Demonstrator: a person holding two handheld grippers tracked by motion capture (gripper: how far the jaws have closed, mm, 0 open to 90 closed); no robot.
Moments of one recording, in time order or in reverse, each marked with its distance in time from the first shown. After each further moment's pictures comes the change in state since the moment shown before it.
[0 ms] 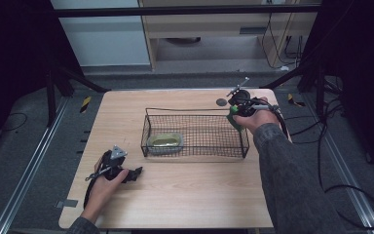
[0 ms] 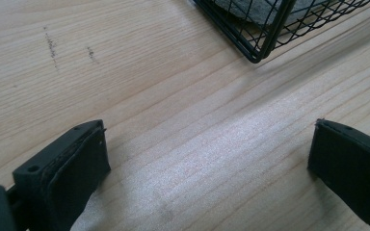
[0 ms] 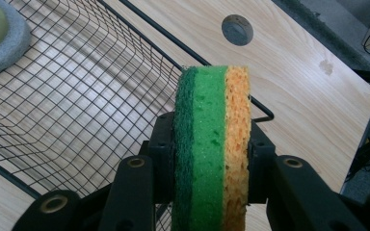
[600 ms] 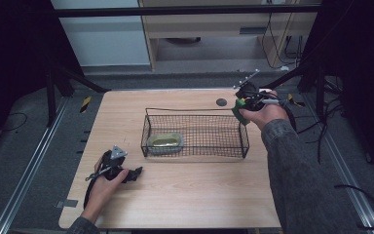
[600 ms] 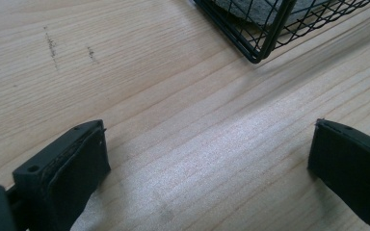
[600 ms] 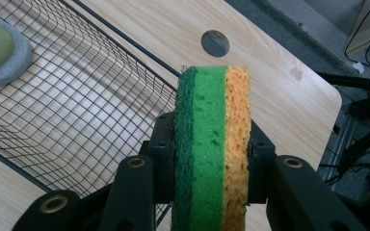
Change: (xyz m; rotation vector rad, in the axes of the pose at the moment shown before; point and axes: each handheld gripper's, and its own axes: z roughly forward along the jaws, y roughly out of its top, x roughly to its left) left arm 0.000 0.000 0.000 0.000 0.001 -0.001; right arm -0.014 0.002 -0.033 -0.040 -0.027 0.021
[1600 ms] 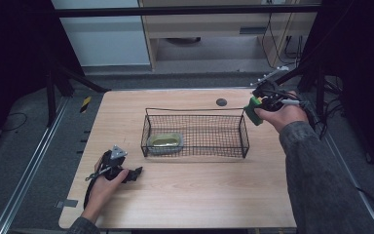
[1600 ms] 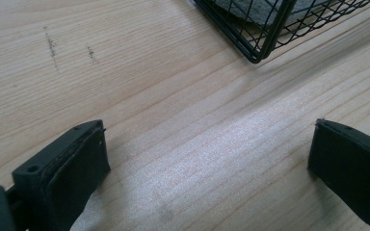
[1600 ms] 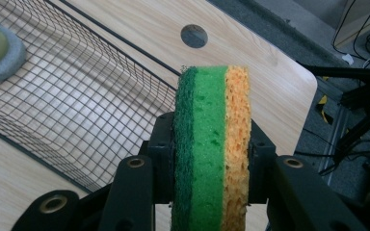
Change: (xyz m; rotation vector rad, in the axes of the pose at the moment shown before) left arm 0.000 0.000 0.000 0.000 0.000 0.000; right arm -0.024 -0.022 -0.033 -0.026 -0.015 0.053
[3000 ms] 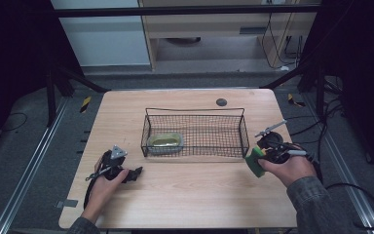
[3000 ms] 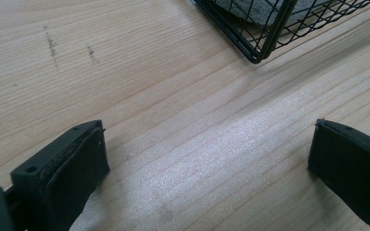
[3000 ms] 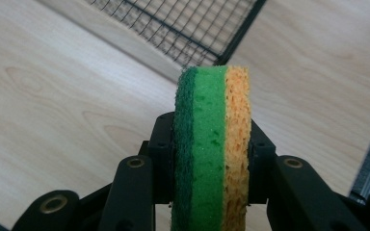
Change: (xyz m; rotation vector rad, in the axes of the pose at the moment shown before) left arm 0.000 0.000 0.000 0.001 0.000 -0.003; right arm 0.059 -0.111 -0.010 0.148 0.145 0.087
